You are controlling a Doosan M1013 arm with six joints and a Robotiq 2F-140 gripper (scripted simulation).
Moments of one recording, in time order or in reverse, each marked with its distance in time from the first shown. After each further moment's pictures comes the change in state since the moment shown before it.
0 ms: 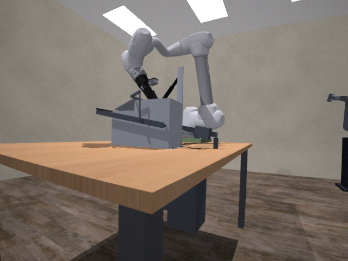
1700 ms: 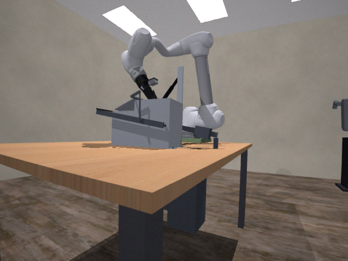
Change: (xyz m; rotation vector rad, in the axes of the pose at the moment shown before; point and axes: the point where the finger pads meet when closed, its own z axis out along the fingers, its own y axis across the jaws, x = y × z) arm -0.001 0.000 0.000 0.000 0.000 0.000
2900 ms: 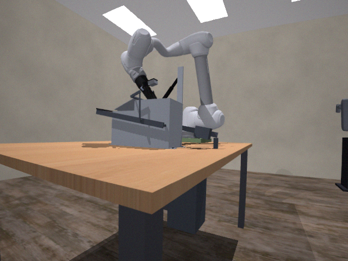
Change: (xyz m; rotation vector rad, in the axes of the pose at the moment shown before) arm -0.003 -0.001 0.001 0.005 0.000 0.004
